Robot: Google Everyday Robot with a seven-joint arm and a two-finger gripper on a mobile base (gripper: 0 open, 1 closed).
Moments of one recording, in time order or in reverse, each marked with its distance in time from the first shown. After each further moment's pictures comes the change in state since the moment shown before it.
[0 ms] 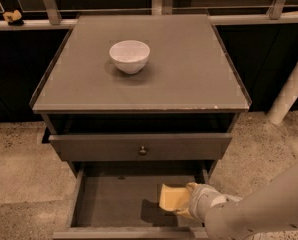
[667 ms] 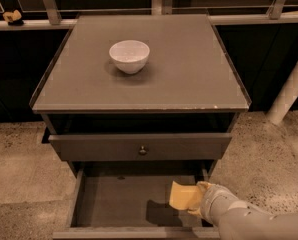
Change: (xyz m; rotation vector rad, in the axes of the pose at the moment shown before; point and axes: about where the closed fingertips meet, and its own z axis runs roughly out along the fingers) arm 0.013 -0.022 -0.040 0.079 0.013 -0.010
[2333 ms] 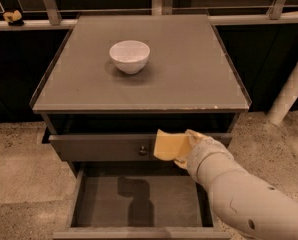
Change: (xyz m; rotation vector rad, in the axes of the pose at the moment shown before) arm -0.127 -0.117 -0.091 0.309 -0.145 -0.093
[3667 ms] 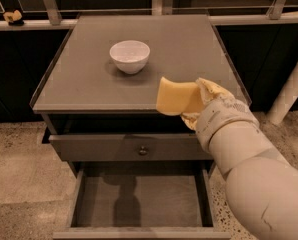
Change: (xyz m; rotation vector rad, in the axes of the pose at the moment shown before) arm -0.075 -0.132 -0.079 0.331 -0.107 -0.094
